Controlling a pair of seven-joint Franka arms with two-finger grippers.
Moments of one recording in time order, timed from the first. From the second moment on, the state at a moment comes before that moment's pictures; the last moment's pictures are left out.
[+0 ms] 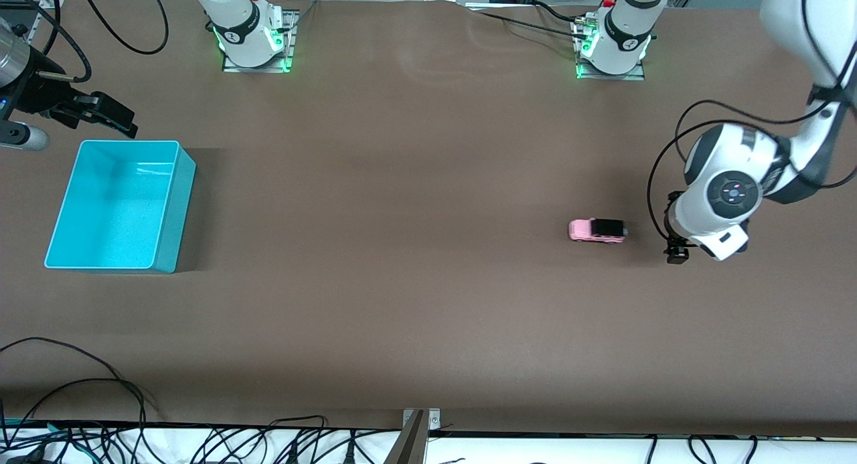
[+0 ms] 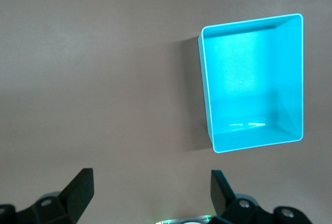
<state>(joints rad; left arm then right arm) 0.45 0.42 -0.57 -1.86 0.47 2.00 -1.79 0.03 -0.01 0.04 -1.57 -0.02 1.50 0.22</state>
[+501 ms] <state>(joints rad) 0.45 0.37 -0.64 -1.54 0.38 1.69 -1.32 0.03 -0.01 0.04 -1.57 -0.02 1.50 0.22</state>
